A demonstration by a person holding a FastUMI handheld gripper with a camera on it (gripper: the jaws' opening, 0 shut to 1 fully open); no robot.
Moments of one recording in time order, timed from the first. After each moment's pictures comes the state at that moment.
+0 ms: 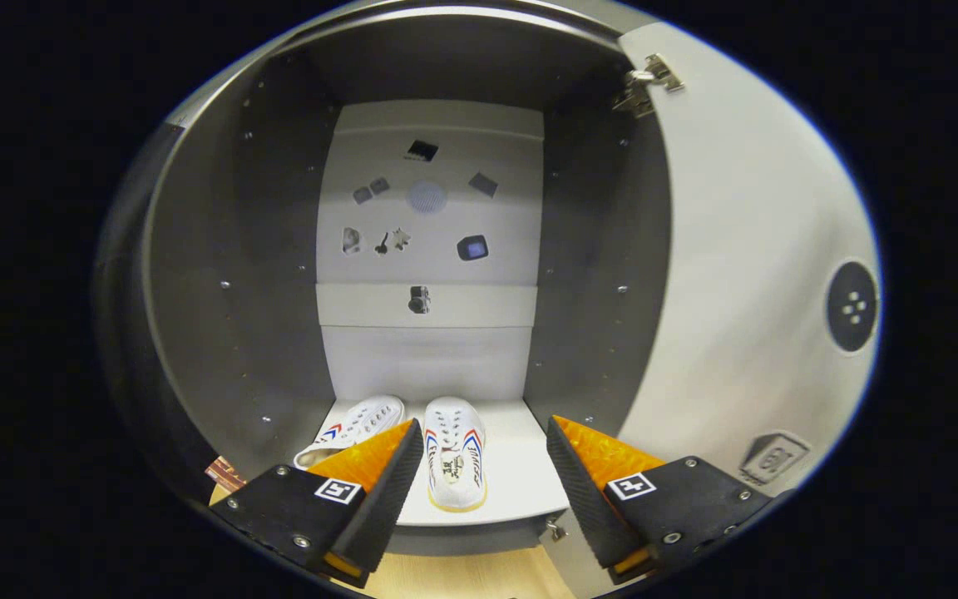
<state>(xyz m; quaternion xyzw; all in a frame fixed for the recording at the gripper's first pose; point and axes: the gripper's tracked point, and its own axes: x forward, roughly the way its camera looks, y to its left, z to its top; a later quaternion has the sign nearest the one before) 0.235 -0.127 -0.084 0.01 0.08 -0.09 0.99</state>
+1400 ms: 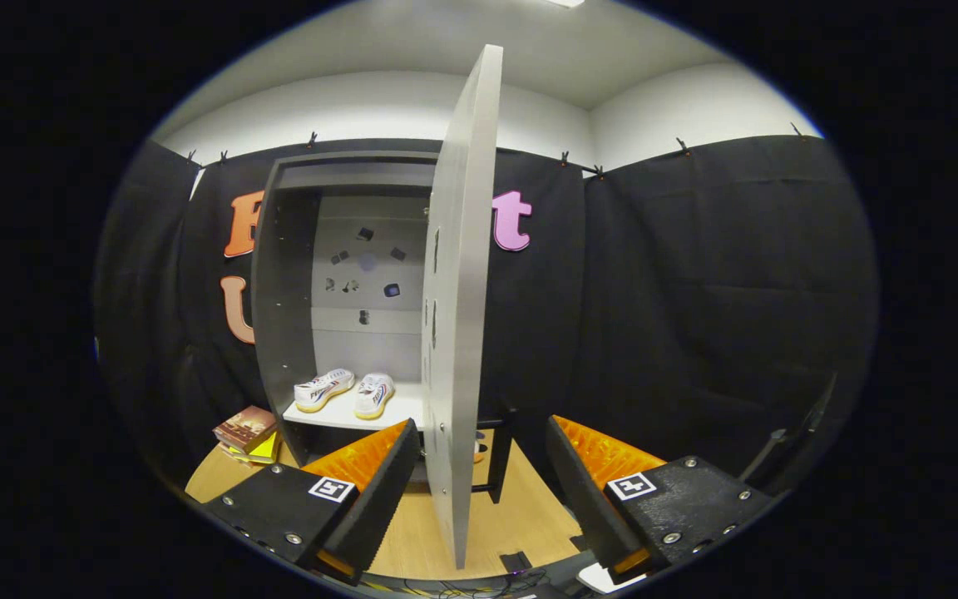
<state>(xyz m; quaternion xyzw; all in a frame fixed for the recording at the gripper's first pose) -0.064 -0.276 -0.057 0.01 0.03 -0.10 0.99</state>
